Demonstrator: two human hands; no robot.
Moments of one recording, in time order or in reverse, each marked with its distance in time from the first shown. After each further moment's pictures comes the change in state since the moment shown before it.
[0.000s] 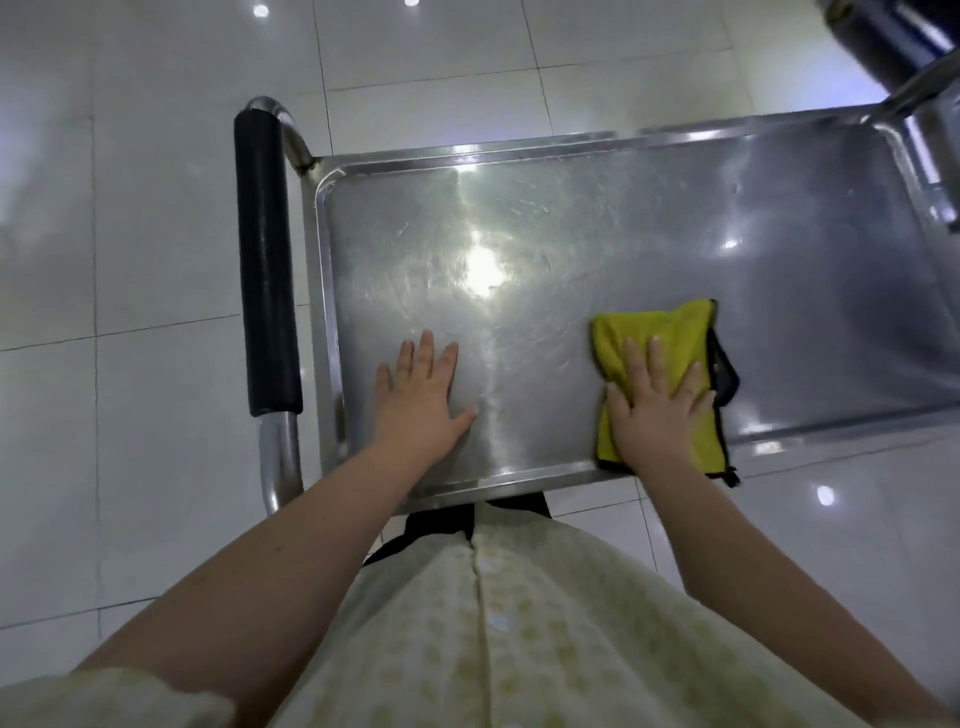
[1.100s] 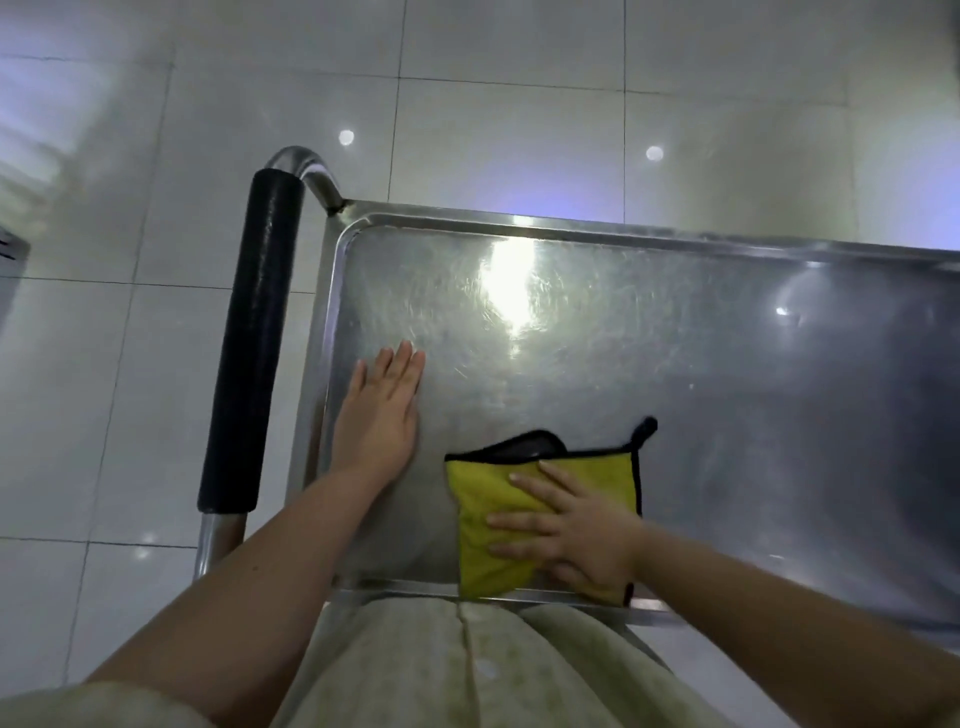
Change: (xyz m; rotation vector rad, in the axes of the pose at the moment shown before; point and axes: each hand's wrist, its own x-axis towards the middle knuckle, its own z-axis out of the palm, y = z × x) left_hand 0.075 -0.028 -0.022 -0.101 0.254 -0.105; right_hand 0.077 -0.030 -0.030 -0.520 -0.268 -1.711
